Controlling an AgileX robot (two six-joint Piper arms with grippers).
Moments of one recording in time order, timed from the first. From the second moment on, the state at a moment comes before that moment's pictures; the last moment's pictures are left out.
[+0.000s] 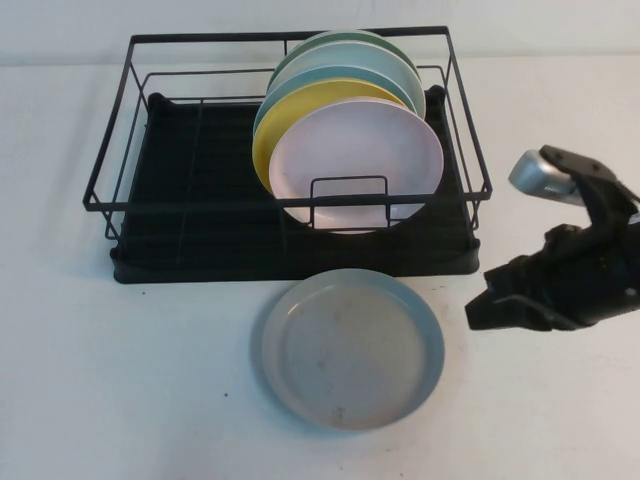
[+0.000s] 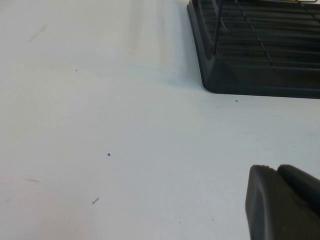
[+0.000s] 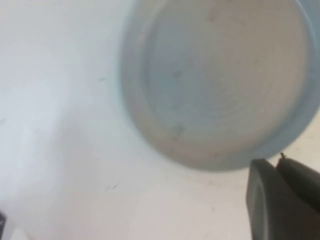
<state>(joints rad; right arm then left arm) 0.32 1.42 -0.95 0.77 0.85 -0.39 -0.09 -0.01 0.02 0.08 0.35 -0.06</state>
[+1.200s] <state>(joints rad) 0.05 0.29 -0.03 0.49 0.02 -0.50 -0.09 -0.01 0.02 0.08 0.35 -0.06</state>
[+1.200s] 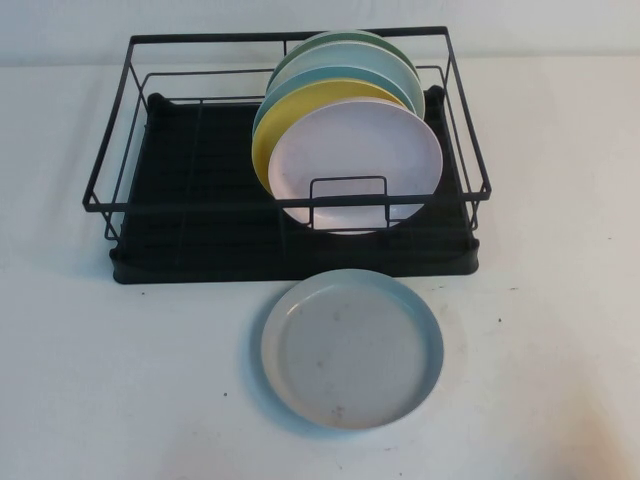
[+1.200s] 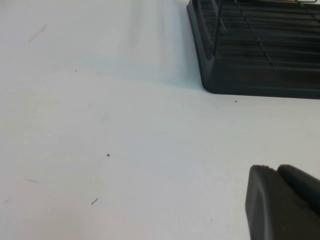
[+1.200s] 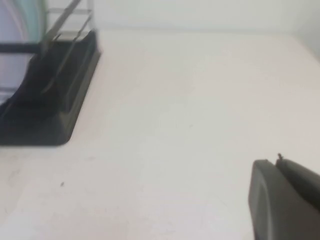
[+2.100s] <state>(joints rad) 0.03 -0.01 0.03 0.45 0.18 -0.47 -0.09 -0.01 0.02 0.08 0.35 -0.06</state>
